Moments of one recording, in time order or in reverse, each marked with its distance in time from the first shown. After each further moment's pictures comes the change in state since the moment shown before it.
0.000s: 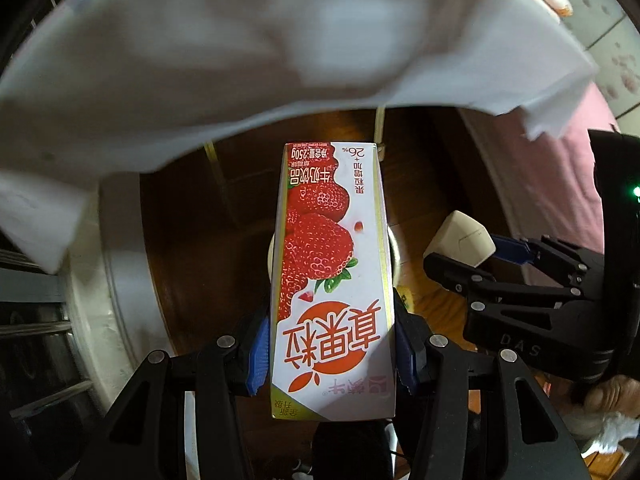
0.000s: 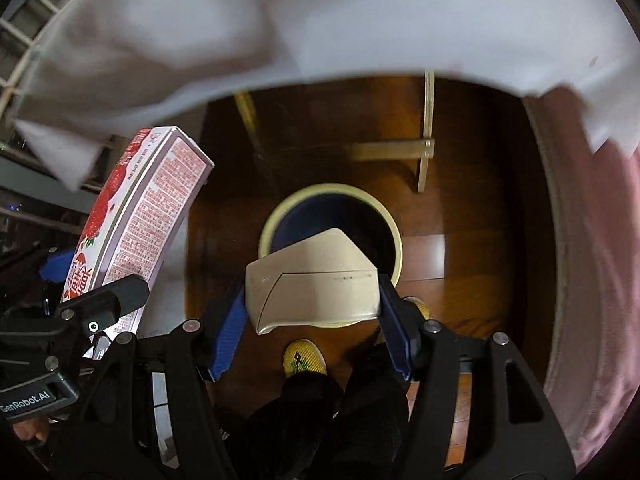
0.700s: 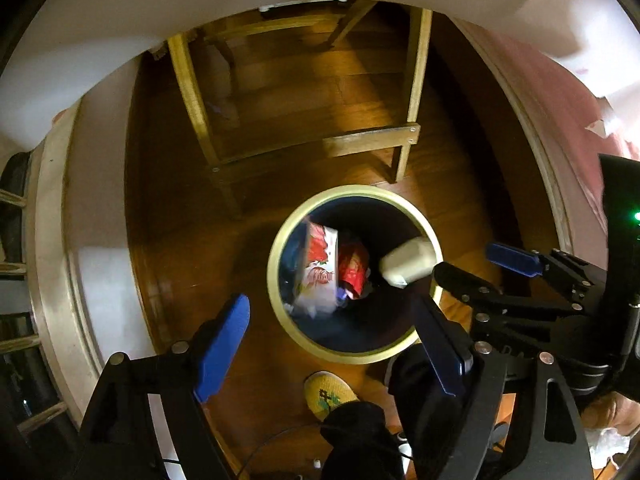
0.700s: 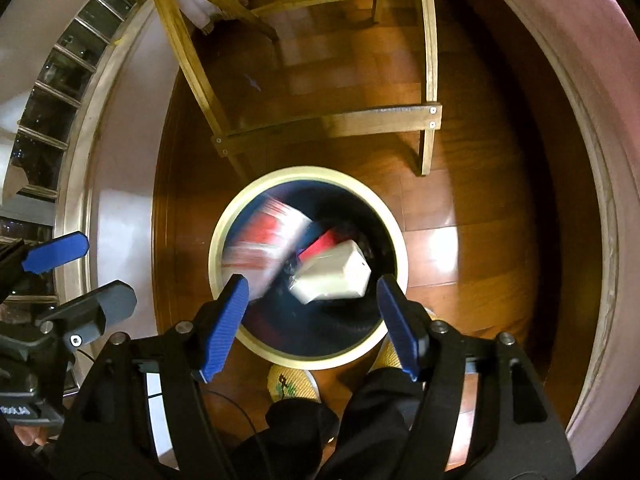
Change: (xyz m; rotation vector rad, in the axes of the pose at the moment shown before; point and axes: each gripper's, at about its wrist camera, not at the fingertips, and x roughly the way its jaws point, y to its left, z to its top) left arm 0.131 0.015 0.018 -0.033 0.067 0.039; right arm 0.129 -0.041 0.015 0.039 0.035 -0.002
